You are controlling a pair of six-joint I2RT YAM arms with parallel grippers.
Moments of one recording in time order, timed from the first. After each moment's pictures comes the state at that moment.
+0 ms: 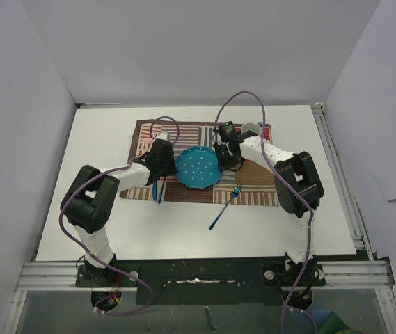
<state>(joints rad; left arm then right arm) -0.49 1.82 1.00 0.06 -0.13 -0.58 0.48 2.03 1.49 -0.58 -0.02 0.20</state>
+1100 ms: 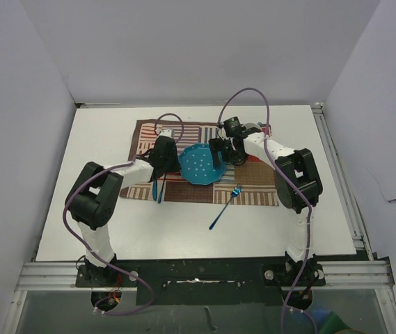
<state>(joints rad) -0.50 1.87 1.07 0.06 -0.12 -0.55 0.42 2.08 1.55 -0.57 -0.06 0.15</state>
